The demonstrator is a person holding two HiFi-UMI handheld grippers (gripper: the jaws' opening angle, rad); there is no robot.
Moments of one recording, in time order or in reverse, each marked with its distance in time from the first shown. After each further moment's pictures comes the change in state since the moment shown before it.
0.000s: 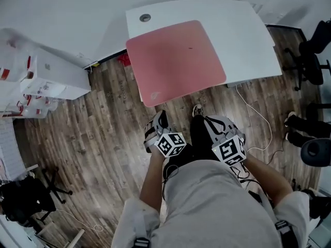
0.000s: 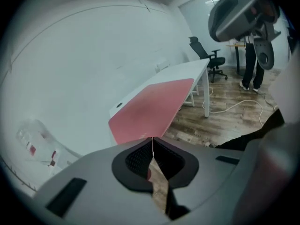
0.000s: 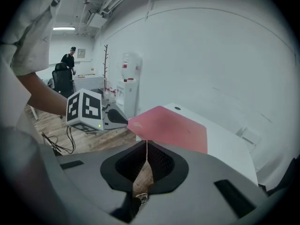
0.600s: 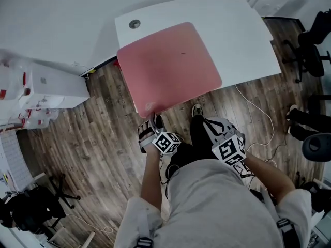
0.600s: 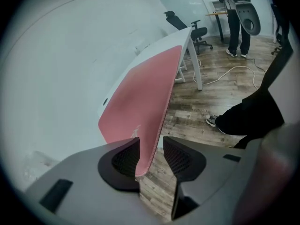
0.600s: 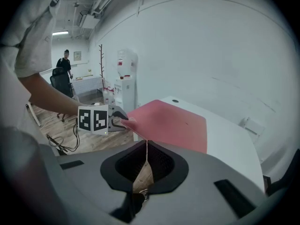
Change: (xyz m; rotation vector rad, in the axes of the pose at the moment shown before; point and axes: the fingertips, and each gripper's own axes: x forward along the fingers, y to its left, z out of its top) left arm 0.069 -0.007 -0.036 0.320 0.165 -0.034; right arm 0.019 -0.033 -0.018 0.063 0.049 0.046
